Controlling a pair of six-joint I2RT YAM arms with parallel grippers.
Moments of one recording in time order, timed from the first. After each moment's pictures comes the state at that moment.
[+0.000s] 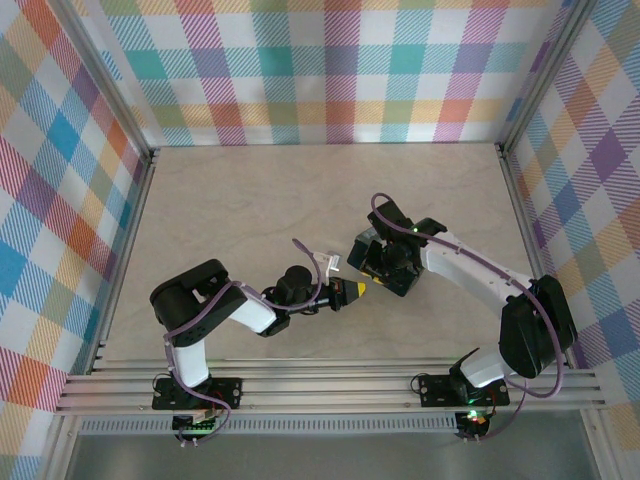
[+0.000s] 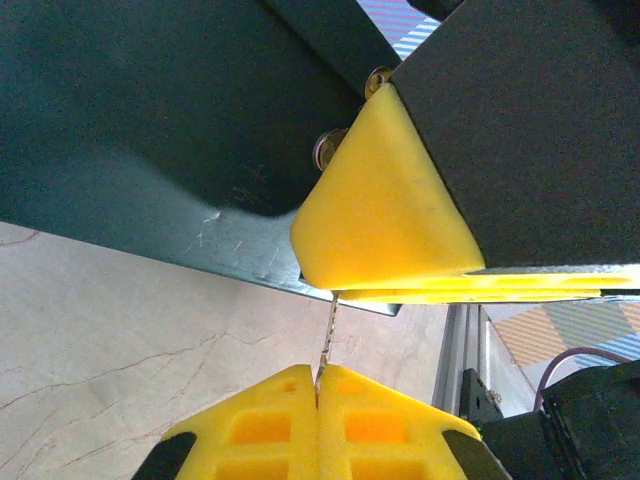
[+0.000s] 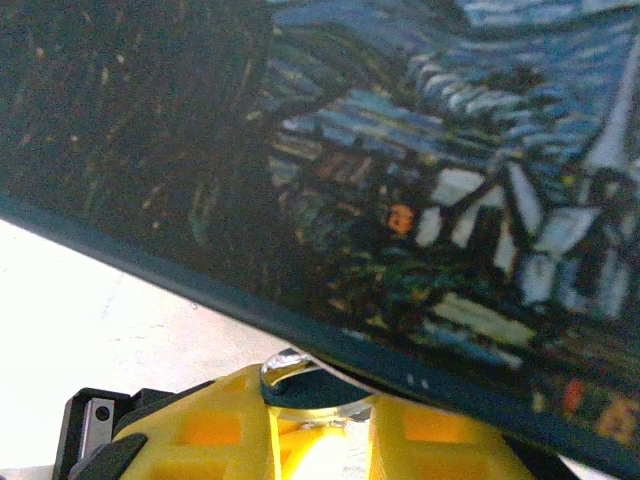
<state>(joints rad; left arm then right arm) -0.90 1.83 0.54 1.08 0.33 -0.80 0.61 1.47 1.09 -0.85 -0.16 1.05</state>
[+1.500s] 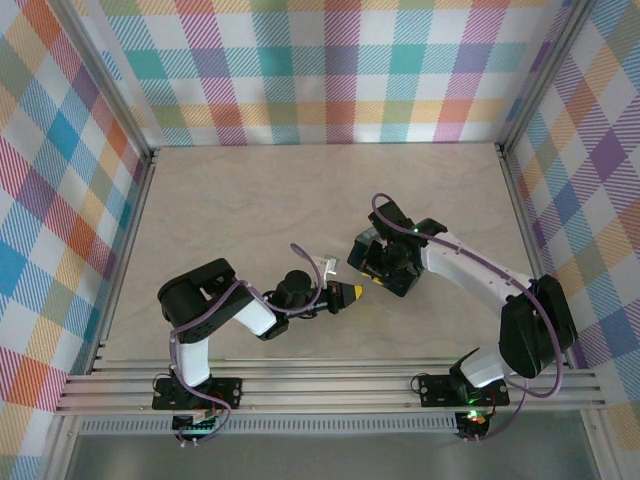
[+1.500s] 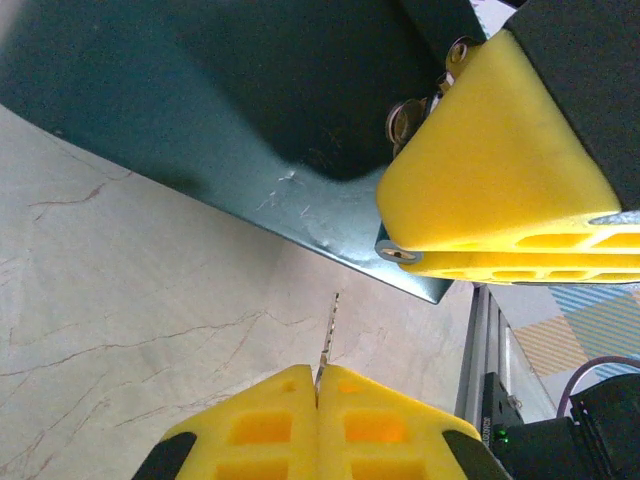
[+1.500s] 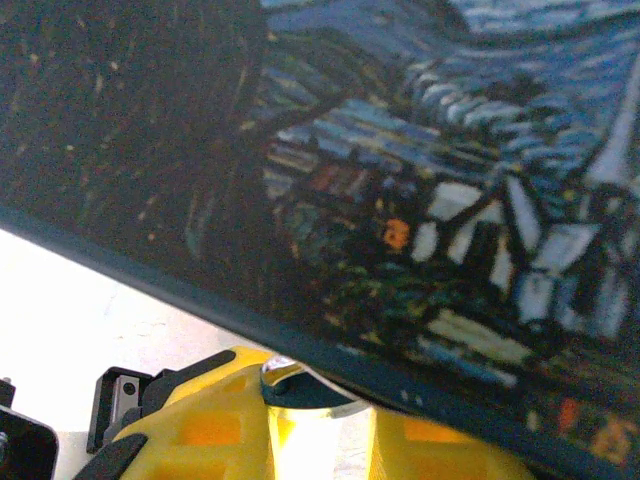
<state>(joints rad) -0.91 1.87 0.52 1.12 0.29 -0.83 0.60 1.47 1.08 -0.83 -0.18 1.05</state>
